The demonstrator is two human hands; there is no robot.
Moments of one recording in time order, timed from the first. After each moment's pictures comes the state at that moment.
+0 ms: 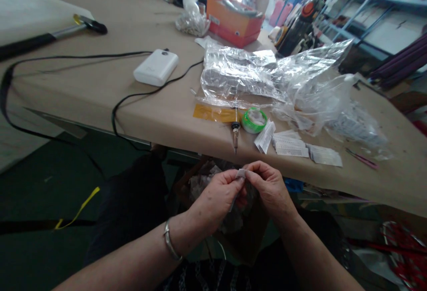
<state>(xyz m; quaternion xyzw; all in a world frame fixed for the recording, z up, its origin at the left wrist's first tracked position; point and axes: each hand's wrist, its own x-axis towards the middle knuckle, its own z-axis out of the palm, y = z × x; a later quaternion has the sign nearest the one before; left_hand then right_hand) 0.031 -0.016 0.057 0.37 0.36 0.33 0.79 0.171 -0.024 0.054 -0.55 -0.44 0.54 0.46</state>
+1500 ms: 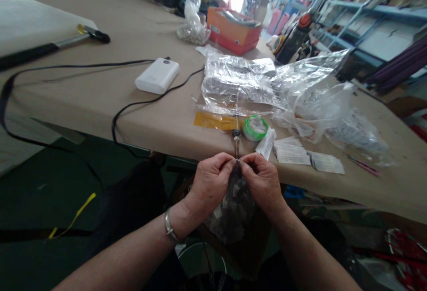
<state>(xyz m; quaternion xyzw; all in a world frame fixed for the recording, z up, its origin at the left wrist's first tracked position) 0.014 0.024 0.055 0.62 0.46 0.44 0.46 0.153 0.009 0.061 -0.60 -0.59 0.30 0.44</state>
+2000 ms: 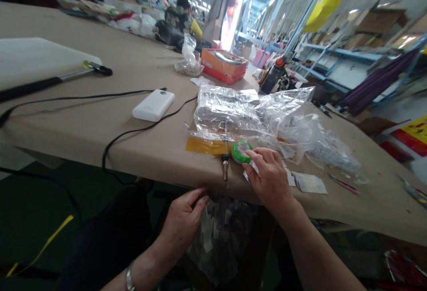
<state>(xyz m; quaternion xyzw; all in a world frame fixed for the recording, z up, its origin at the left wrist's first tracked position) -0.014 0.018 0.018 0.55 0.55 0.41 0.48 0.193 0.045 0.106 -0.56 -0.77 -0.15 0.26</state>
